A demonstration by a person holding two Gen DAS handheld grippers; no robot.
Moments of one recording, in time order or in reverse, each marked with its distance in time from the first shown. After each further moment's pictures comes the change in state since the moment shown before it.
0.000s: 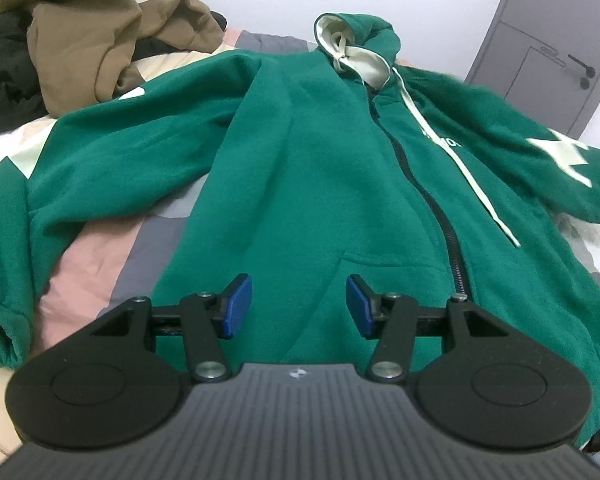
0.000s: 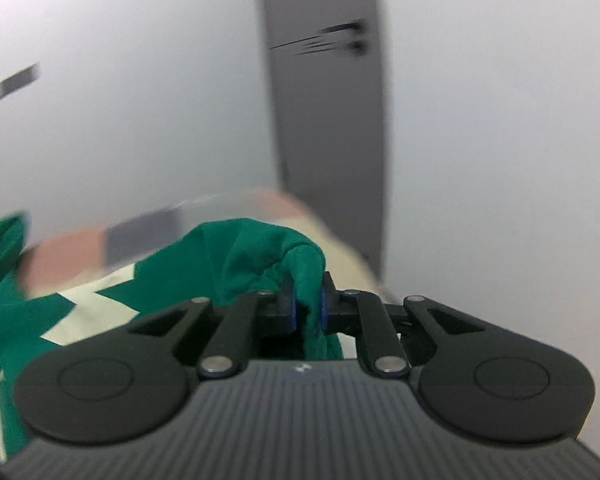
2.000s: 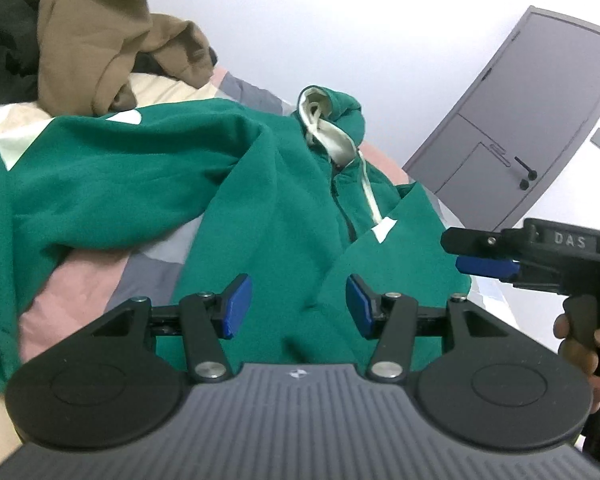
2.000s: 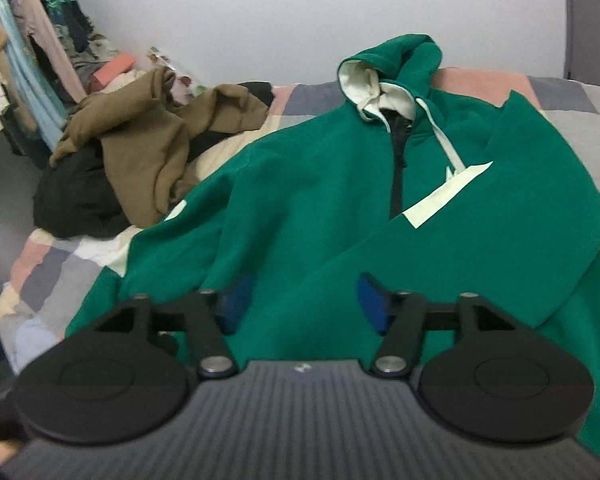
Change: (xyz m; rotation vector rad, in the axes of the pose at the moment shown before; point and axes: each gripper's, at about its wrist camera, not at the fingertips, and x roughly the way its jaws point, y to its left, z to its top) left arm -0.041 0.063 0.019 -0.210 -0.162 -0.297; right arm -0.244 0.380 -0.144 -0.301 0.429 0.721
